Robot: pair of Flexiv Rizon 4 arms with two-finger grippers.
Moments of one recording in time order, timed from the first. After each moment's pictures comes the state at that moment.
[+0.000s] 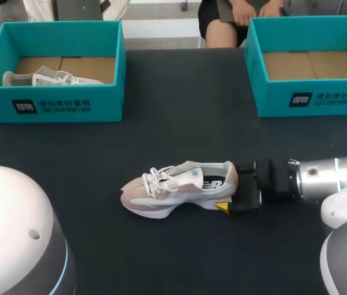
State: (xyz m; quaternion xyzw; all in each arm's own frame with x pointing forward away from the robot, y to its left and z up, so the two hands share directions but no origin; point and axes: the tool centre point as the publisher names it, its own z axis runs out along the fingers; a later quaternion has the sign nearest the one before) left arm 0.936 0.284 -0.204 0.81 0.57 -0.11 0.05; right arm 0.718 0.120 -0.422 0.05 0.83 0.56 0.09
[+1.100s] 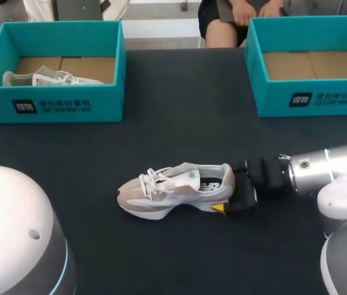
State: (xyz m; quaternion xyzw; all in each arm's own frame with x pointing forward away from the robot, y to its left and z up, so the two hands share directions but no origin) left arm 0.936 0.284 -0.204 0.81 0.57 -0.11 0.05; right arm 0.712 0.135 -0.419 0.01 0.83 0.55 0.05
